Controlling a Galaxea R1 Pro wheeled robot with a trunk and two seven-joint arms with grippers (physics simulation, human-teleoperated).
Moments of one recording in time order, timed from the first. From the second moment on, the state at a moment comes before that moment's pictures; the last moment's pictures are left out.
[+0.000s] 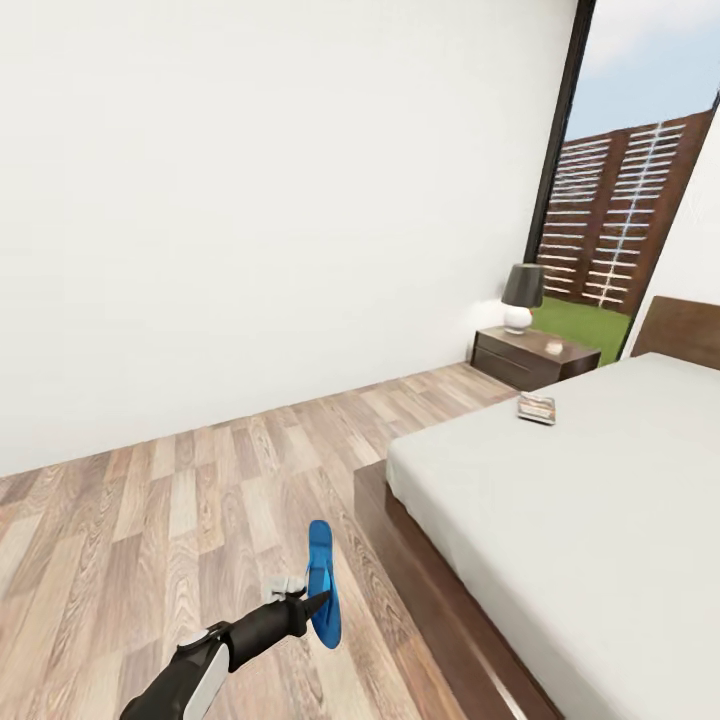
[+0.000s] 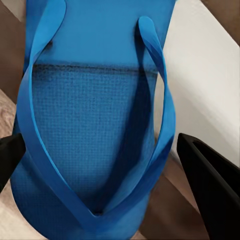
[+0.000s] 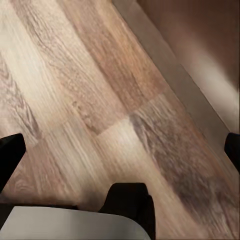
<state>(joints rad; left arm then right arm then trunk) -0.40 -0.02 0.02 -0.64 0.21 0.12 -0.75 0.00 -0.26 -0.16 -0.50 -0.20 0.07 0.53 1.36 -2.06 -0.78</state>
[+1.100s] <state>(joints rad) -0.40 -0.02 0.02 -0.64 0.21 0.12 -0.75 0.00 -0.27 -0.16 -0.50 -0.20 0.07 0.53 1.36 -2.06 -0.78</state>
